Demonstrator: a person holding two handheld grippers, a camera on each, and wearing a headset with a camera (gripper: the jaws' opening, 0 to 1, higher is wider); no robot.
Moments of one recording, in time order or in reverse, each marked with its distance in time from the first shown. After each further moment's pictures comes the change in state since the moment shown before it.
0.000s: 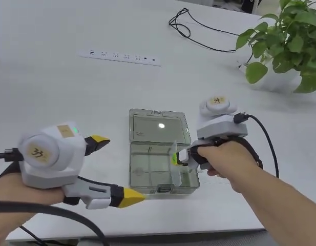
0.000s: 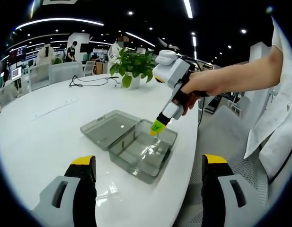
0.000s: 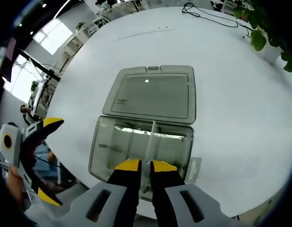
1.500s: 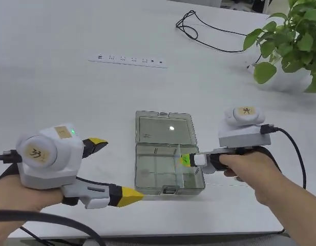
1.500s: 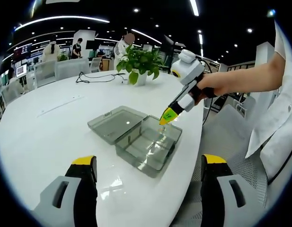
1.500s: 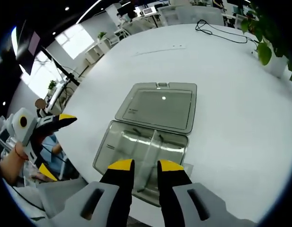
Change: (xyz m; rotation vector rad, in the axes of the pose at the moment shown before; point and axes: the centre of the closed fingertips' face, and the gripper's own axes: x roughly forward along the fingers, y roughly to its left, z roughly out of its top) left arm -0.011 0.007 -0.005 -0.022 0.032 0.062; right arm -0.025 -0.004 0.007 -0.116 -0.170 0.146
